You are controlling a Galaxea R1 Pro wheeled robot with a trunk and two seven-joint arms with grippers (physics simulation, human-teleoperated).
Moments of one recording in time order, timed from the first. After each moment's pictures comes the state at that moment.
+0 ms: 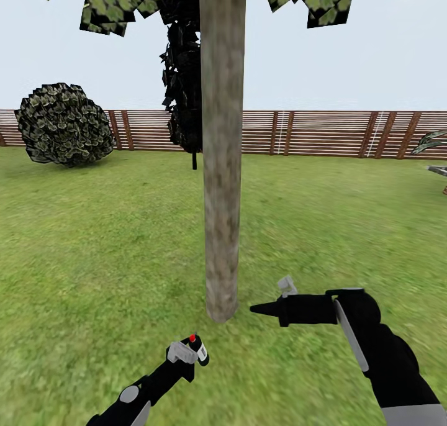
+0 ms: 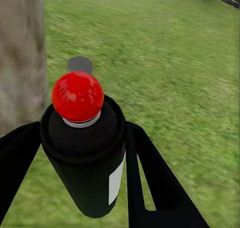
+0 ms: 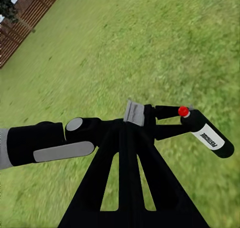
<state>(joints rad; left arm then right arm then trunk) -0.42 0.01 -0.30 -0.51 0.20 -0.37 -0.47 -0.47 -0.14 0.05 -1.46 -0.06 1.04 1.24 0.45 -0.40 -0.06</state>
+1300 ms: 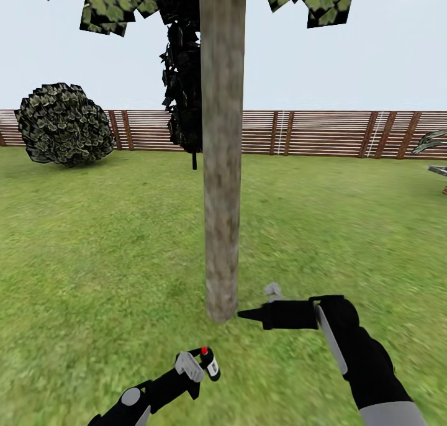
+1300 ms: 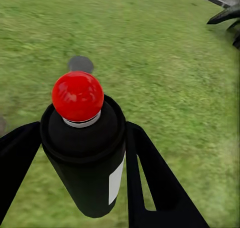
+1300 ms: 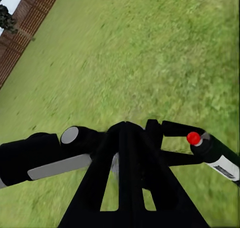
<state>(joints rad) -0.41 0.01 -0.30 -0.52 0.09 -0.37 -0.65 -0.47 -0.05 0.05 -1.35 -0.05 1.04 1.15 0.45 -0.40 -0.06</state>
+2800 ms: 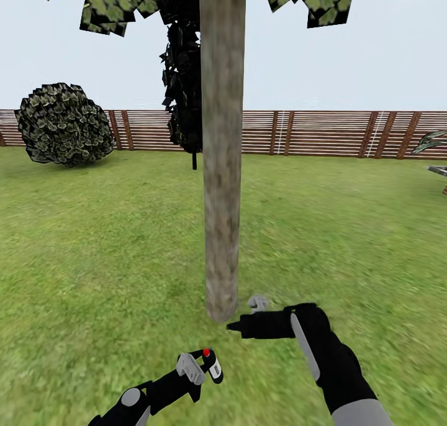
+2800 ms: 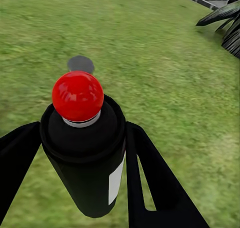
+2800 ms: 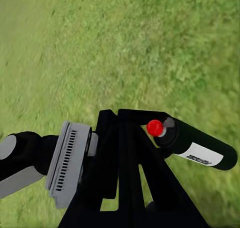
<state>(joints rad) -0.40 0.01 -0.30 -0.53 0.09 -0.37 -0.69 -0.47 0.07 0.08 -1.21 -0.05 1.04 0.82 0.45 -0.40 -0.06</state>
